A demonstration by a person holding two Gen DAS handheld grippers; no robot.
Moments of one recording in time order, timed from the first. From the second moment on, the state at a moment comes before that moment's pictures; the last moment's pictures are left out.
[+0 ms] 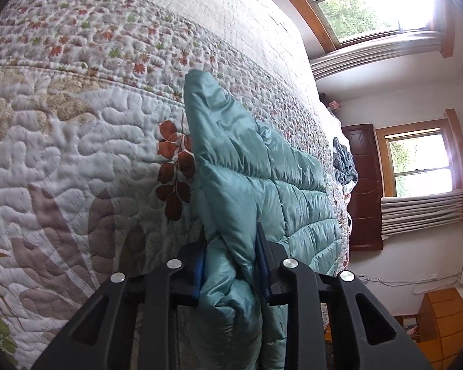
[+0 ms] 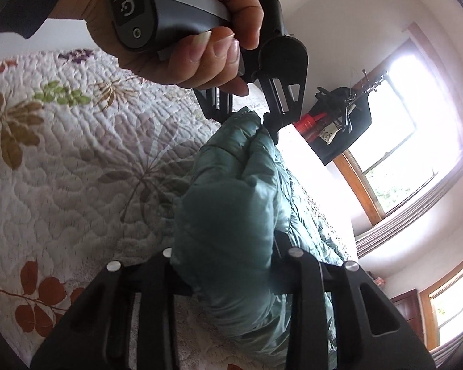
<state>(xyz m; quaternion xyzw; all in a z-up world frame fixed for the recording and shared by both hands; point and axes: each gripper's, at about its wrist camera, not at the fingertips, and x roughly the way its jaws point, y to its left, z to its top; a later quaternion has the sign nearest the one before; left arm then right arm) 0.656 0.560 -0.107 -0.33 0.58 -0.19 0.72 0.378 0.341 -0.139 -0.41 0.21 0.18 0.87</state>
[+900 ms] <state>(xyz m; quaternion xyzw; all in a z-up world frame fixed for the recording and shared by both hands) 0.680 0.467 0.015 -0.20 0.60 -0.12 0.76 0.383 0.265 -0.073 -0.25 0.19 0.19 0.93</state>
